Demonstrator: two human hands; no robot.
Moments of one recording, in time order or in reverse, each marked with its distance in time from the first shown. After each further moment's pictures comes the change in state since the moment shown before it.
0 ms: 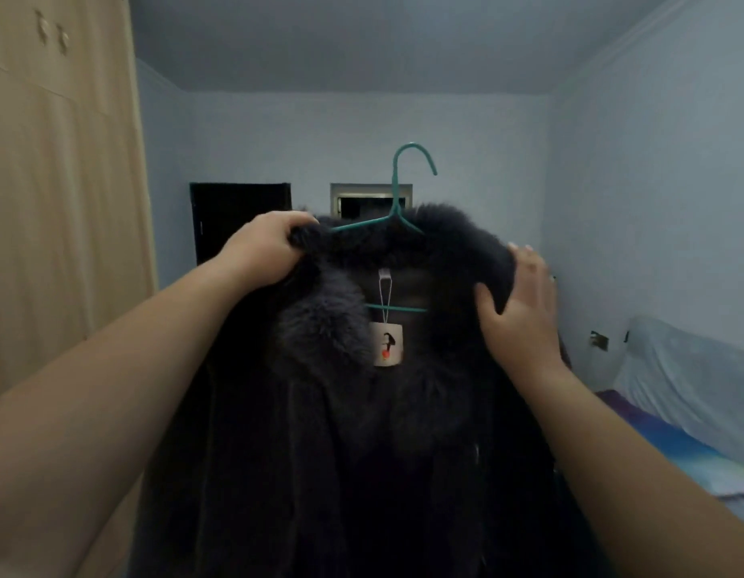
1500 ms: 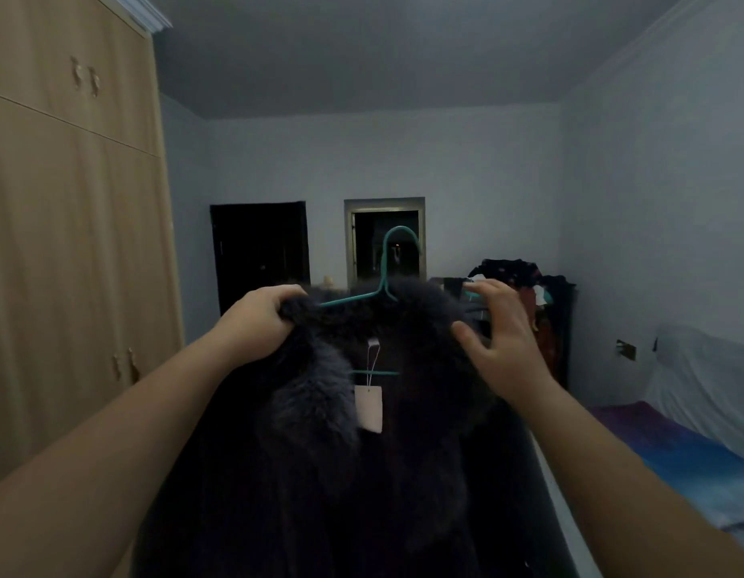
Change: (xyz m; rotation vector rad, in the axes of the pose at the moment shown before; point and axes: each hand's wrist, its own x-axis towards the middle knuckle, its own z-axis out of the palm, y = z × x) left_hand -0.044 -0.040 0.017 0.010 -0.125 -0.095; right_hand -0.011 -0.003 0.014 0.232 -0.235 -0.091
